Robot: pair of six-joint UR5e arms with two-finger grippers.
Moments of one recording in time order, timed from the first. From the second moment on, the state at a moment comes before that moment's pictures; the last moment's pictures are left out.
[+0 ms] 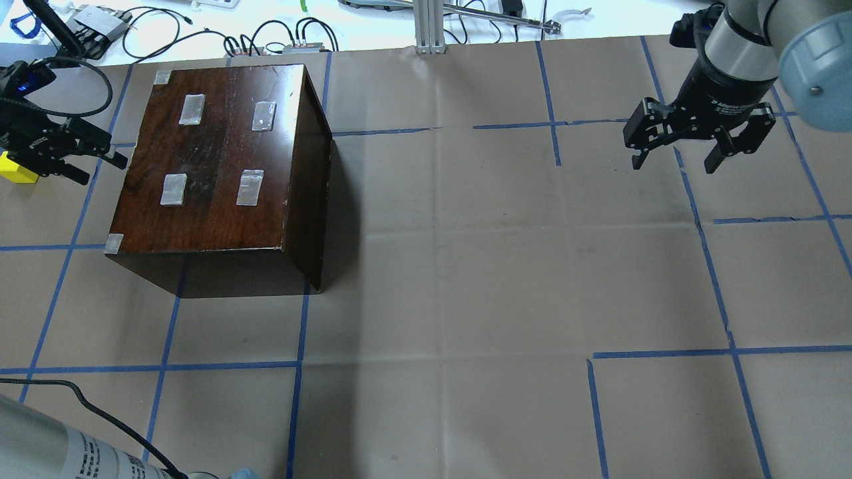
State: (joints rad) left arm -0.97 -1.96 -1.47 -1.50 1.29 0.57; right arm 1.43 -1.52 1.65 -1.63 -1.57 -0.03
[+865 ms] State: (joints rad) left arm -0.97 -2.00 -1.56 -1.33 1.30 0.57; right arm 1.43 -1.52 1.65 -1.63 -1.57 -0.03
